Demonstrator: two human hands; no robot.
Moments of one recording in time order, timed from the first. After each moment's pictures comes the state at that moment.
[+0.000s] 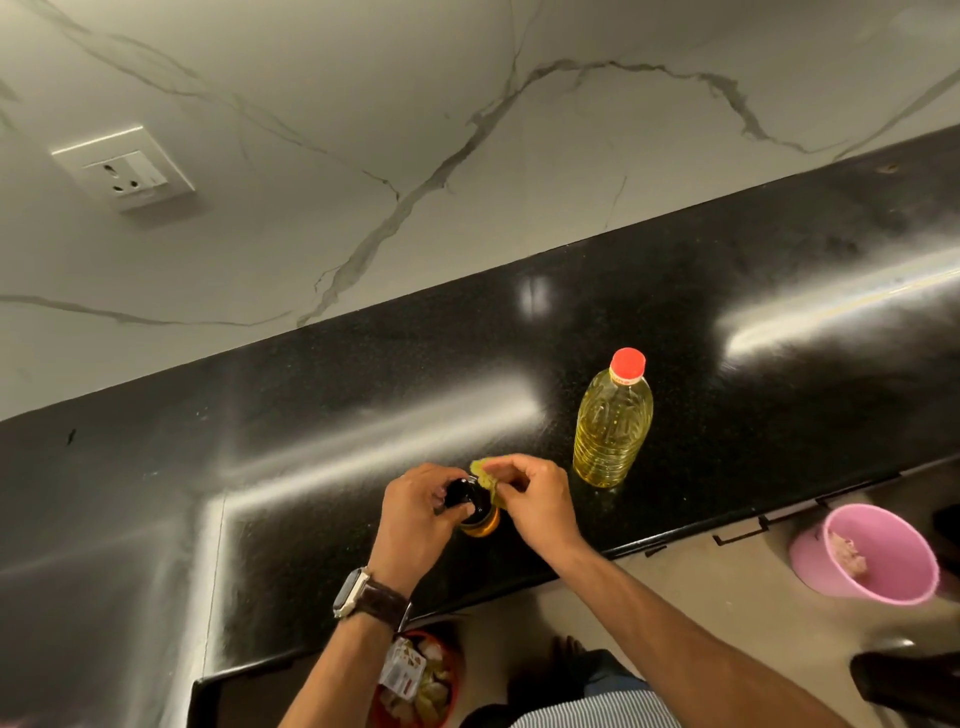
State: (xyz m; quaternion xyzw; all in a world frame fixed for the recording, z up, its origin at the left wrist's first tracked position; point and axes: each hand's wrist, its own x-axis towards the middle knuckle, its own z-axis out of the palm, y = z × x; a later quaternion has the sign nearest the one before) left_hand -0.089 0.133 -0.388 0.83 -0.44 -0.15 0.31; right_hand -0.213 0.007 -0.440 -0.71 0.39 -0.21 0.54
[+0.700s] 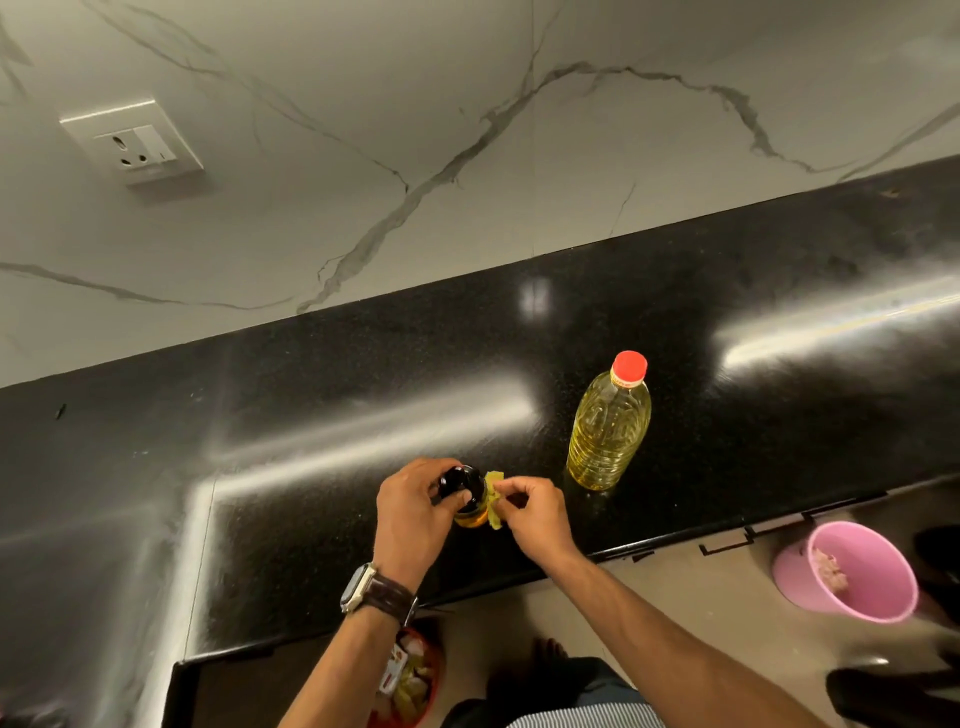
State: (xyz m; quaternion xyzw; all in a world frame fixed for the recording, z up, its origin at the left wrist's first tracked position) left_hand -0.103 0.129 -0.394 0.85 -0.38 -0.09 0.35; right_hand -0.226 0.013 -0.455 -0.69 0.44 -0.13 0.56
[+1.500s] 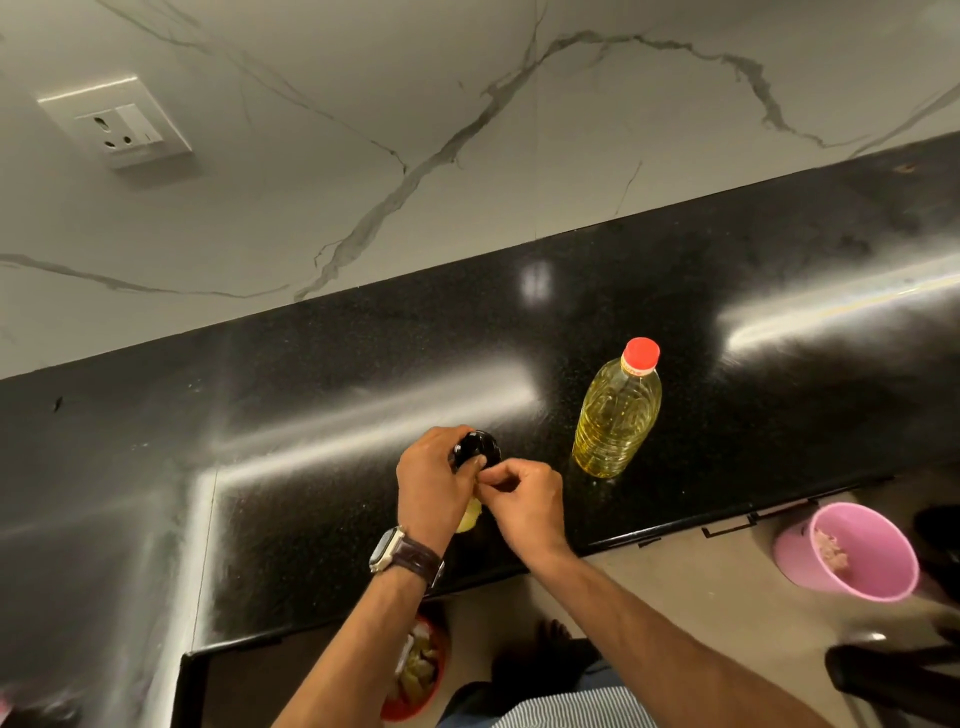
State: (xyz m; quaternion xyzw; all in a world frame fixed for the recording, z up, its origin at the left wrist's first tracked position) left_hand -0.105 0.099 -0.391 0.85 -0.37 -0.07 0.36; right_hand -0.209 0.035 -0.433 -0.69 0.44 -0.21 0.54
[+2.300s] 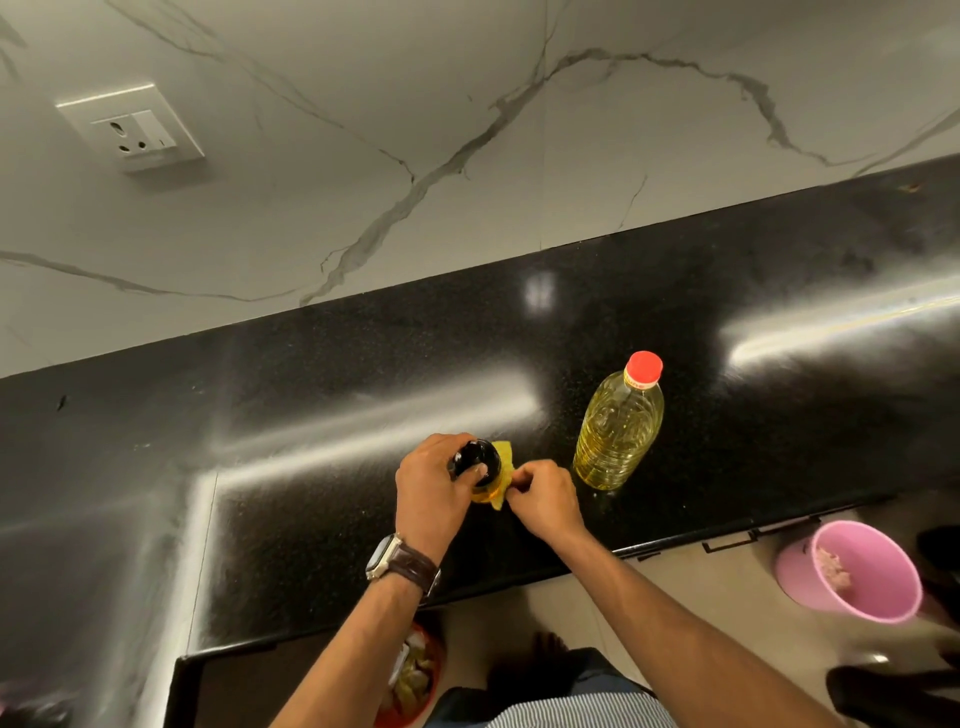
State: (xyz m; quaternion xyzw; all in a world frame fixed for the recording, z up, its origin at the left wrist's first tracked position) left_hand -0.101 0.101 -0.395 0.85 -0.37 -0.08 0.36; right_hand -0.213 -0.011 -0.460 -0.77 0.46 -0.05 0.45
